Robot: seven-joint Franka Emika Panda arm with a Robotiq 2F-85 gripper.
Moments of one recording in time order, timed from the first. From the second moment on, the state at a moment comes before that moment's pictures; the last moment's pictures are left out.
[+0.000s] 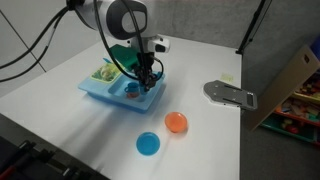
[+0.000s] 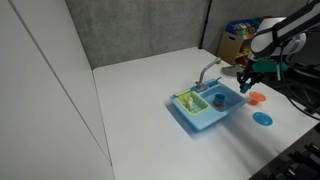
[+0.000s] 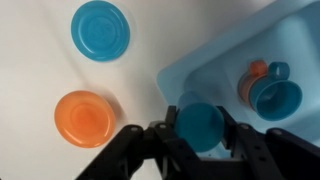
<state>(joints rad) -0.11 0.52 -0.16 -1.99 0.09 2.39 0.21</state>
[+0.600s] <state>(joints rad) -0.08 0.51 -0.10 -2.02 0.09 2.45 0.14</state>
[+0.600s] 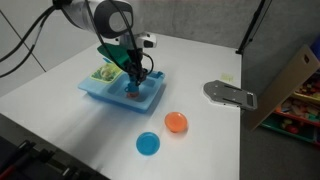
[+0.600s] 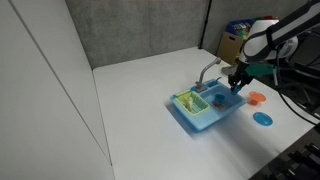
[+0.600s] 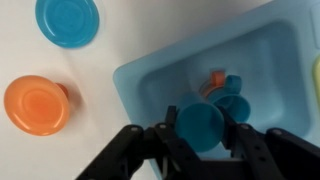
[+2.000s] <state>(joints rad) 0.02 0.53 -0.09 -2.01 0.01 2.54 0.10</state>
